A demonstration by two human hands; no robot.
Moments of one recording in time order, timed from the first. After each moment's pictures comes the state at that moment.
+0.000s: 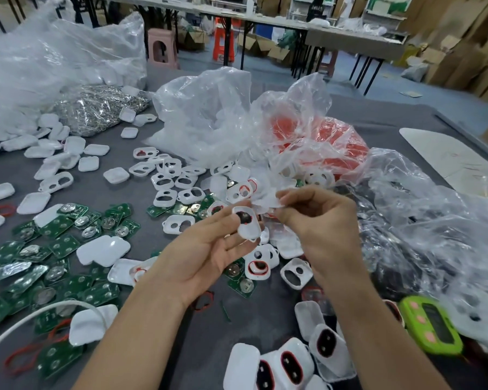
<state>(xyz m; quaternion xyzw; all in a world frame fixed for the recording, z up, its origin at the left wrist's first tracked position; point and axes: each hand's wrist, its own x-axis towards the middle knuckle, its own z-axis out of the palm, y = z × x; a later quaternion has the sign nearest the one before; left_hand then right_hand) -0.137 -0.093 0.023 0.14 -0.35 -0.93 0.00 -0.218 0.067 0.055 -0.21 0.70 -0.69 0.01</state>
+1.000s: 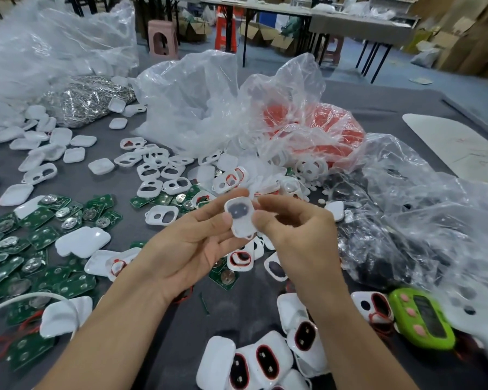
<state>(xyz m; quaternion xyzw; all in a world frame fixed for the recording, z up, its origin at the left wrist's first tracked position) -0.141 -0.083 0.019 0.05 -0.36 -0.93 -0.02 -0.201 0.081 0.040 -0.15 0.76 -0.64 0.04</state>
